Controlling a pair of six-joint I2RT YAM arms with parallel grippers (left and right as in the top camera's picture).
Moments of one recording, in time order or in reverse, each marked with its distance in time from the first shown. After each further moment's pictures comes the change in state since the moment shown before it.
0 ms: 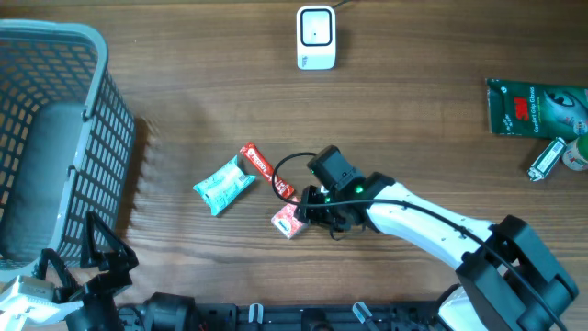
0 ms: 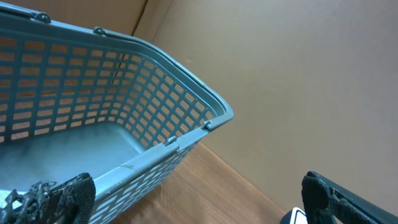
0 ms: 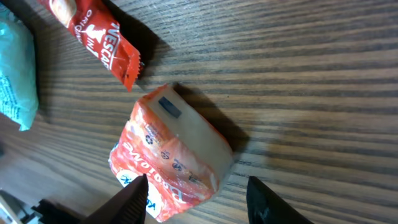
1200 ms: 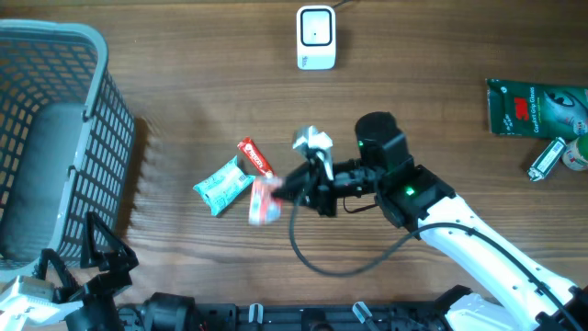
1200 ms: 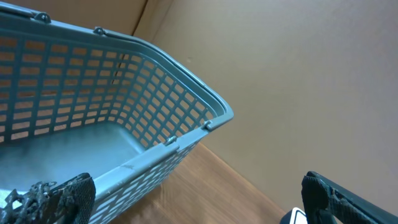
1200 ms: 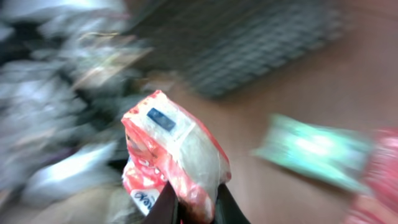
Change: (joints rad) left arm 0.000 0.000 0.000 0.000 0.000 0.000; right arm -0.146 -0.296 0.002 0.356 -0.508 -0.845
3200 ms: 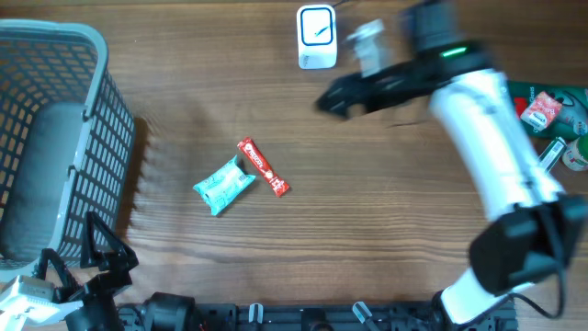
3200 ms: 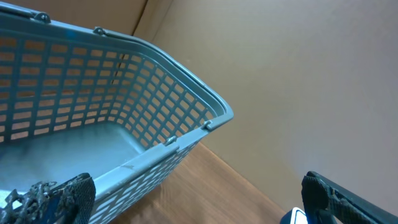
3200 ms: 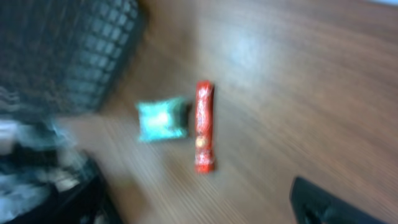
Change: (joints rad) left arm 0.000 0.001 0.000 0.001 0.000 0.000; right arm -0.285 0.482 0.815 -0.917 0.164 -0.209
